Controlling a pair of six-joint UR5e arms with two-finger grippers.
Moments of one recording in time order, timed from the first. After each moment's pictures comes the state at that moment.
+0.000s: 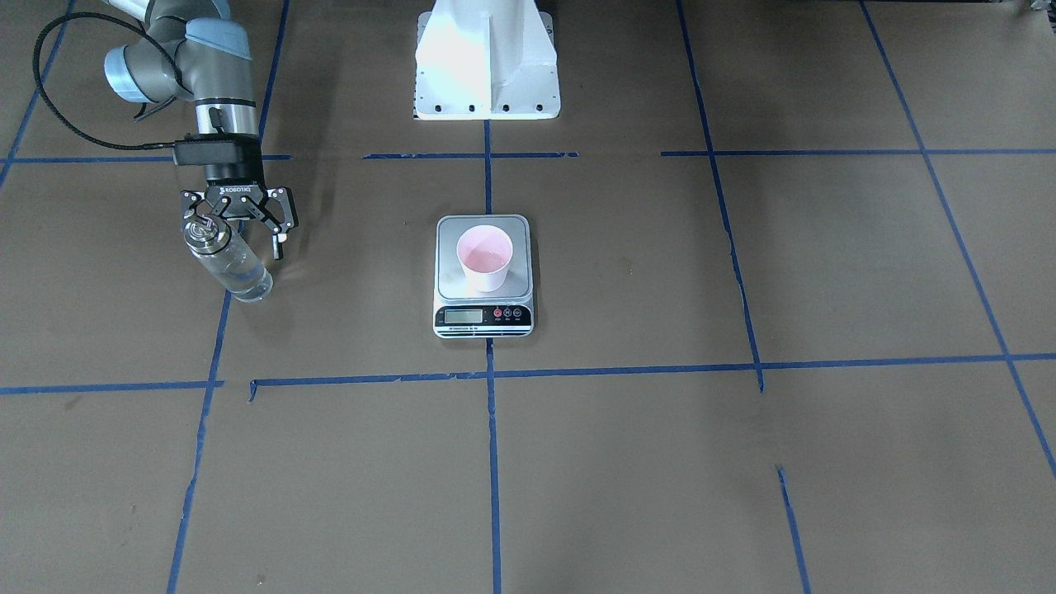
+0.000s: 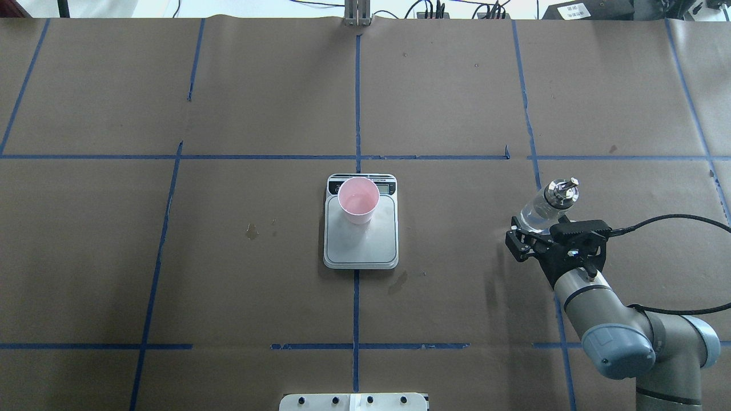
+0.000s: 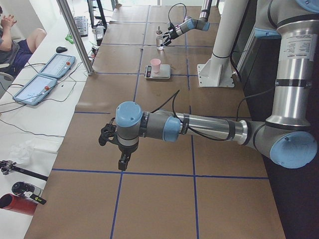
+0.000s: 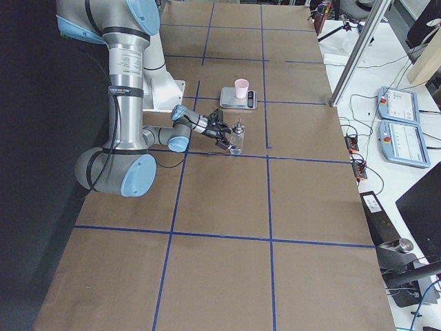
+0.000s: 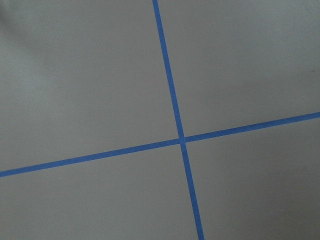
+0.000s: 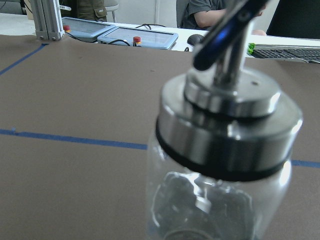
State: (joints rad) left arm -1.63 -1.59 -1.69 -1.62 -2.33 0.11; right arm 0.22 -1.63 1.81 -0.79 0.74 1.25
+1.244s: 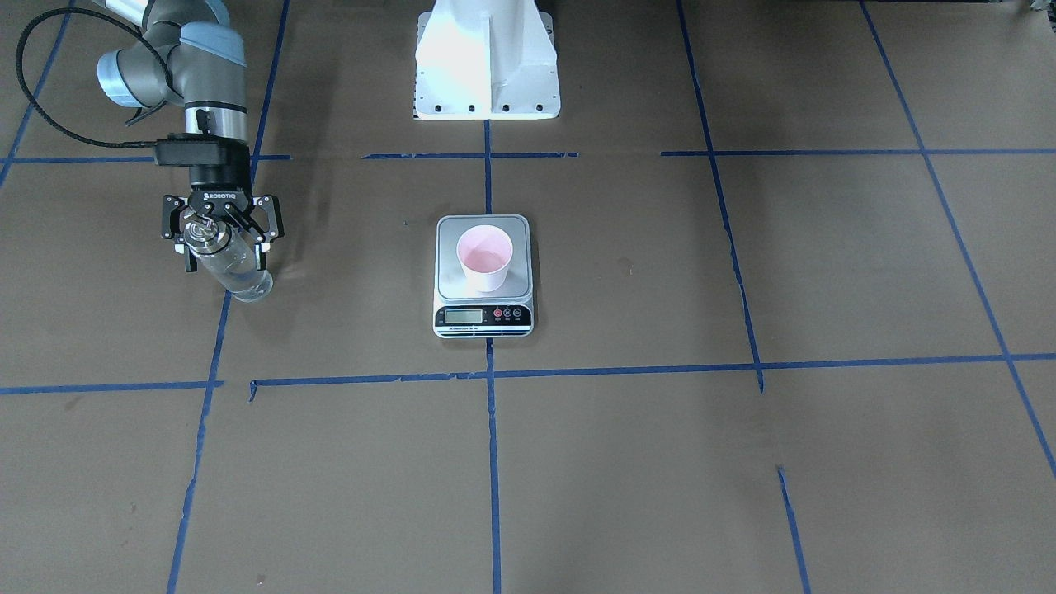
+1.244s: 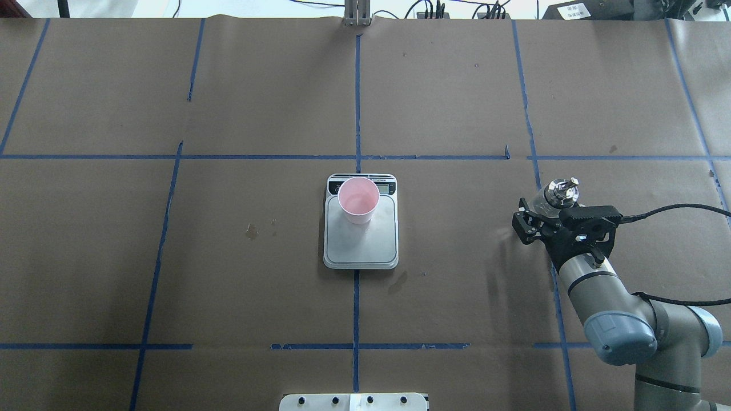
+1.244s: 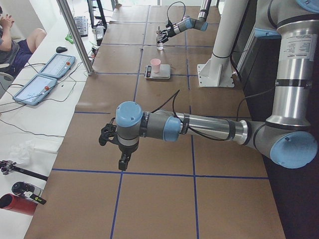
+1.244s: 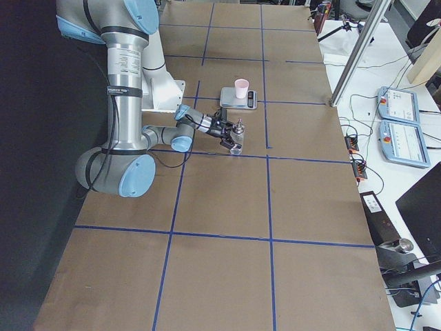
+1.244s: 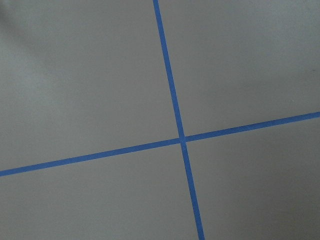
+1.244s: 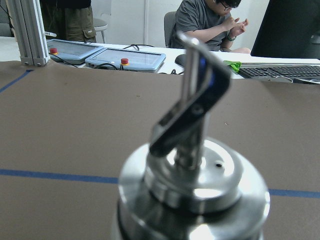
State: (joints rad) left arm -1.63 -1.58 -1.69 -1.61 -2.33 0.11; right arm 0.26 -1.62 1.81 -0.79 0.72 1.25
